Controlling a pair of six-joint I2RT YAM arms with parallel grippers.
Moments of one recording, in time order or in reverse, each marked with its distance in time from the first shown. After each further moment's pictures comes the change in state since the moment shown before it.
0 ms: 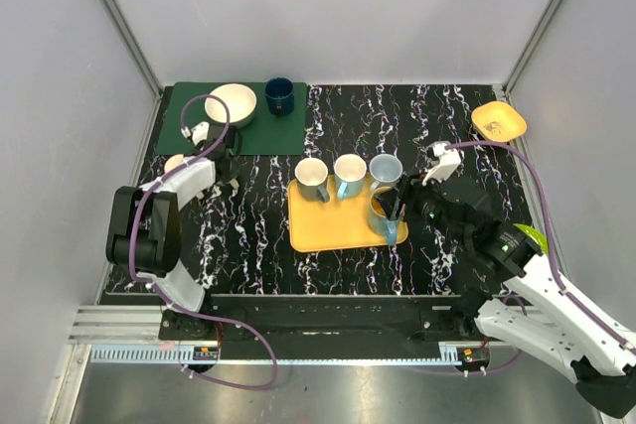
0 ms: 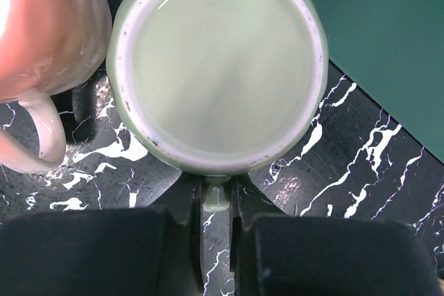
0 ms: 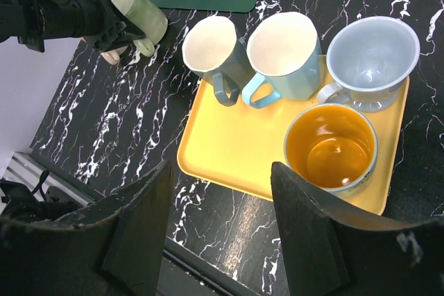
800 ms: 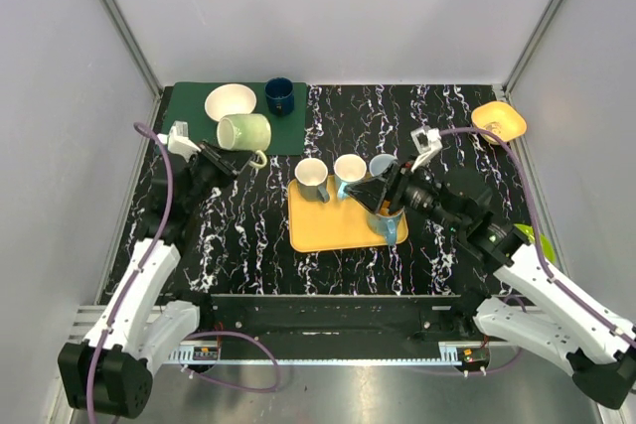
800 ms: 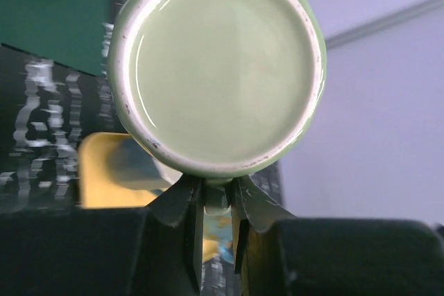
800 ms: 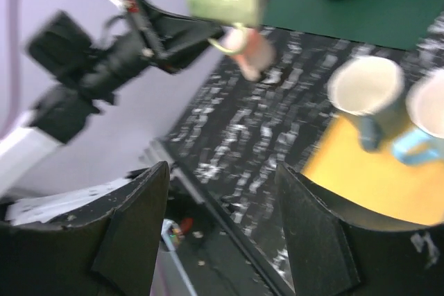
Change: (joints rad) left arm 0.008 -0.772 -0.312 0.274 0.562 -0.146; right arm 0.000 0.063 -0.002 0.286 -0.262 0.116
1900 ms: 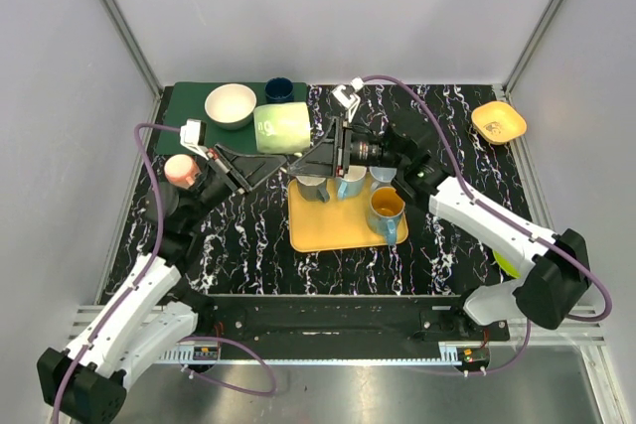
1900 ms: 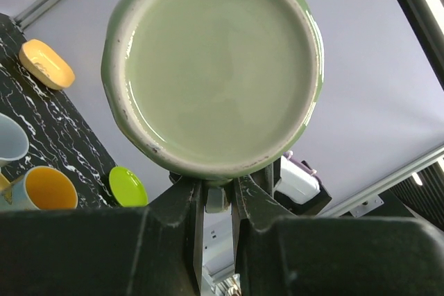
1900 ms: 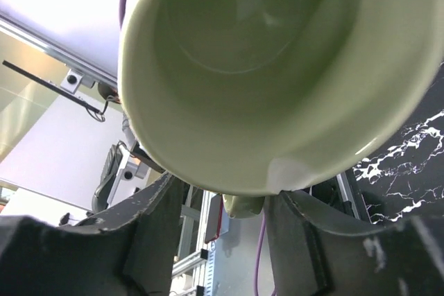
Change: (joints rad) left arm -0.268 -0.138 -0.086 0.589 0.282 -0.386; right arm -0.010 0.576 0.335 0.525 -0.687 0.402
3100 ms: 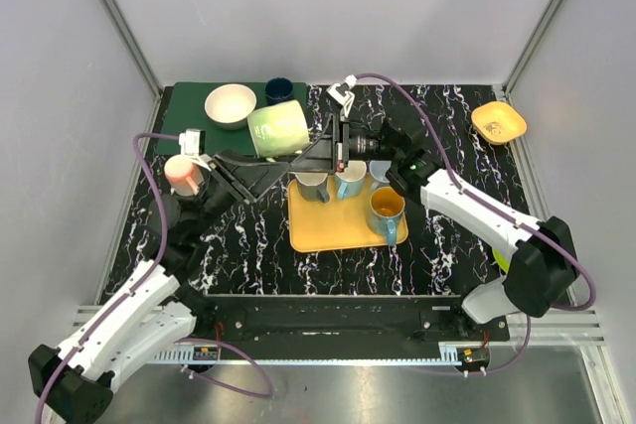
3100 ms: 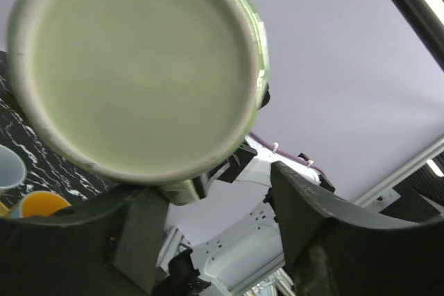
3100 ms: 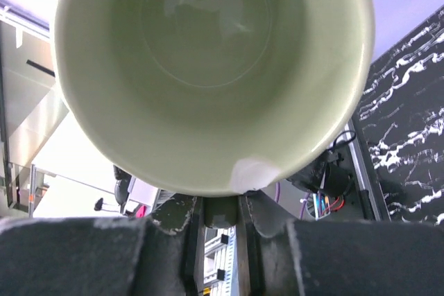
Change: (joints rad) left arm -0.137 -0.024 -0.028 0.049 -0.165 0.130; right arm -0.045 0.098 0.019 0.138 -0.122 0.140
